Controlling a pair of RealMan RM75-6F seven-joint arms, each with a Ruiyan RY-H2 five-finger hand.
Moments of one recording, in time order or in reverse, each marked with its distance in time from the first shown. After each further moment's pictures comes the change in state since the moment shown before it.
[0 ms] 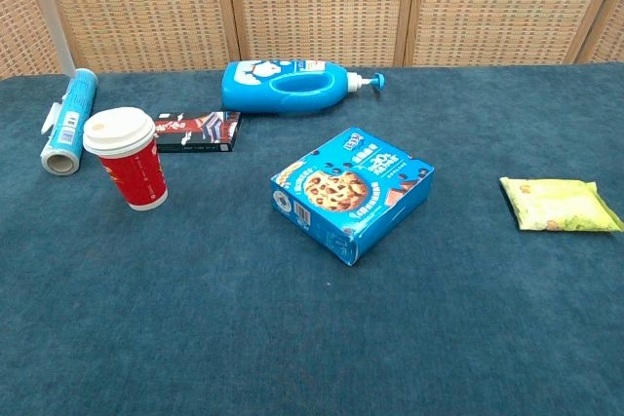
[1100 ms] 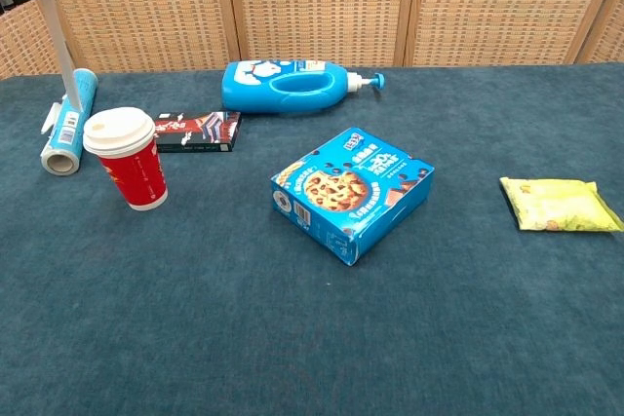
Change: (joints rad) left arm -0.049 -0.150 0.028 0.320 -0.034 -0.085 -0.220; right arm 0.024 -0.007 0.014 0.032 0.081 -0.066 0.015
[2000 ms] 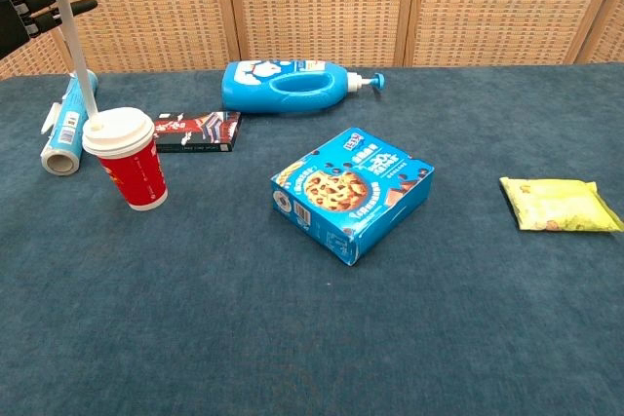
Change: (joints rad) left arm -0.022 -0.089 0.019 0.112 -0.003 -0.022 -0.081; right arm 0.006 -0.006 0.000 0.011 0.018 -0.013 -0.004
